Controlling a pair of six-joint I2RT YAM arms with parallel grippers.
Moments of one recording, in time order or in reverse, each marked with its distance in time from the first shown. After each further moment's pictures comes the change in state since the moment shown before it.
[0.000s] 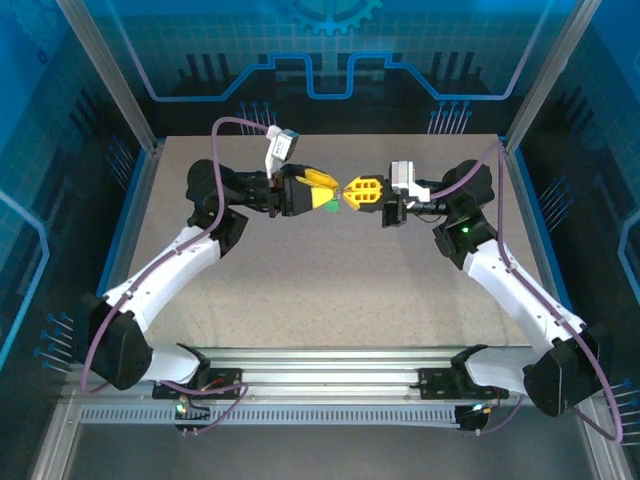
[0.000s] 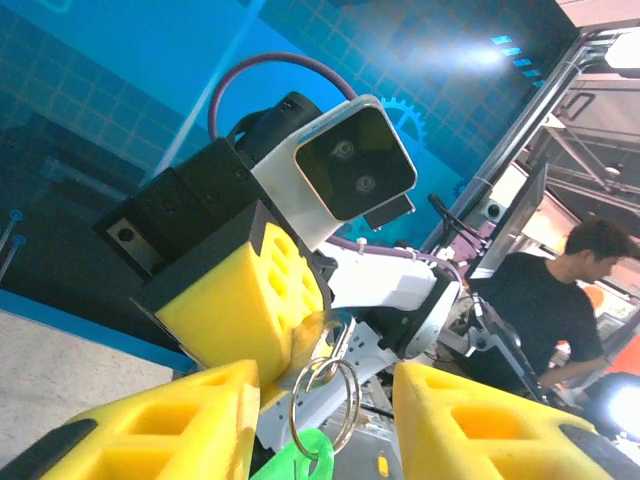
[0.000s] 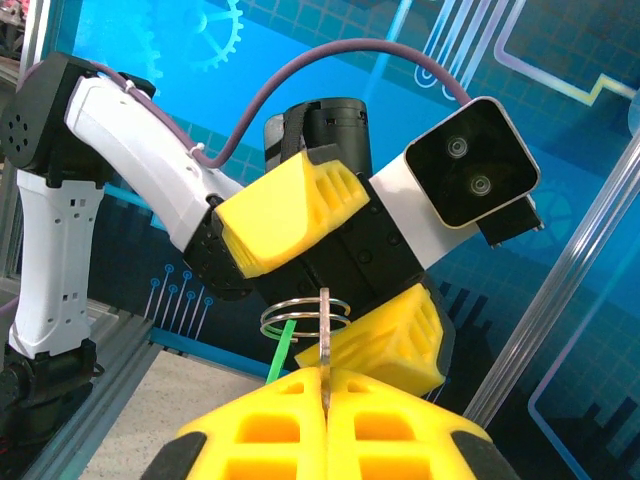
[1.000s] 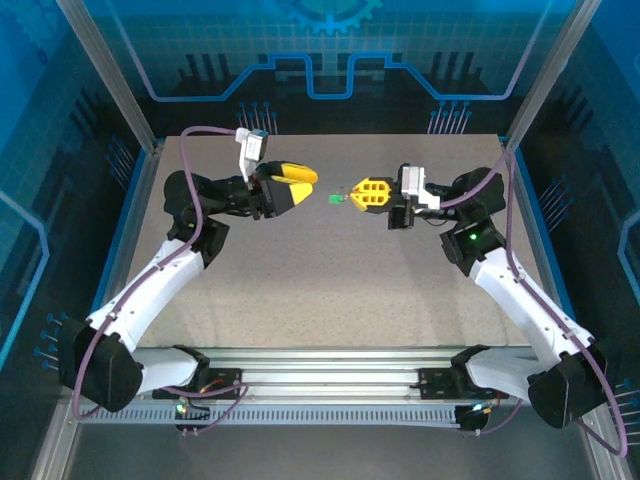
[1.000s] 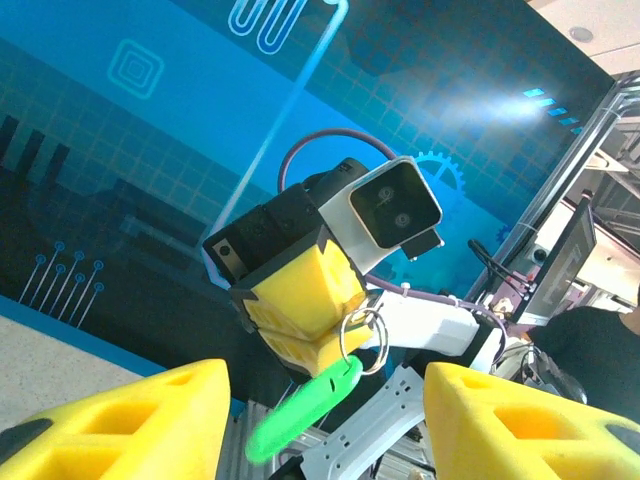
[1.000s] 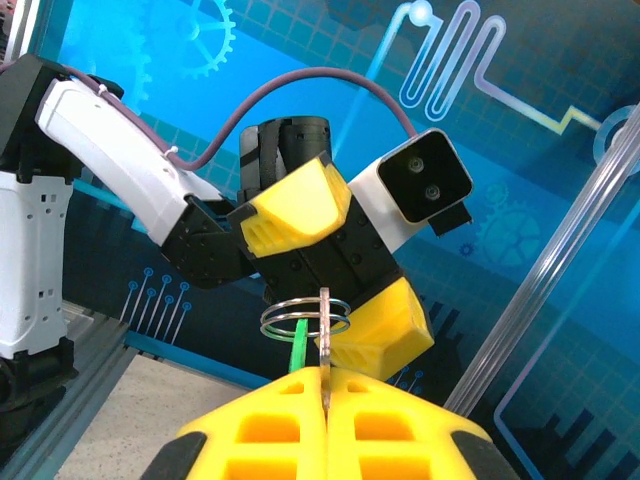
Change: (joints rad) left arm 0.084 -0.127 -0.097 -0.033 -0.106 0.064; right arm -0.014 -0.062 -0.029 0.015 0.021 -0.014
